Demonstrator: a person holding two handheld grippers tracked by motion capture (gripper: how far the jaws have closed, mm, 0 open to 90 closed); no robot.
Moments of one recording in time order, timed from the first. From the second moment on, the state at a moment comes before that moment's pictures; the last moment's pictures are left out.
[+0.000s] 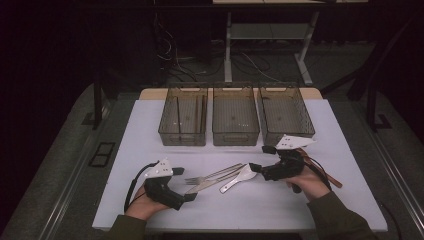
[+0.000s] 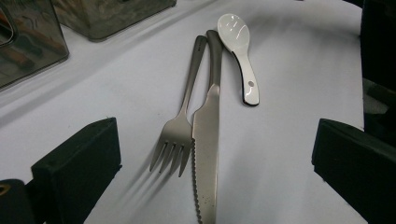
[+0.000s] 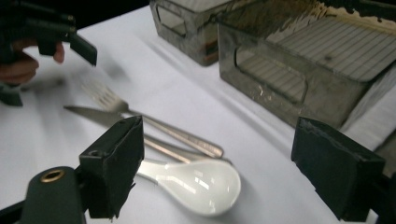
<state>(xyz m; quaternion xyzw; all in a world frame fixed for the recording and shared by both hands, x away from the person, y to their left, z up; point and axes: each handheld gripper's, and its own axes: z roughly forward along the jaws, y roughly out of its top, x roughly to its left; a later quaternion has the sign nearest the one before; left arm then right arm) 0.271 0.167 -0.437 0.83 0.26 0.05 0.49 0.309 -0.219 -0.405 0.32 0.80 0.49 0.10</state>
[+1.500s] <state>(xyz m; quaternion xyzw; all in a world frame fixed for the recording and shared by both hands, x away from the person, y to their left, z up) 0.271 0.169 -0.438 0.83 0.26 0.05 0.48 0.335 -0.333 -0.424 0.42 0.80 0.41 0.13</state>
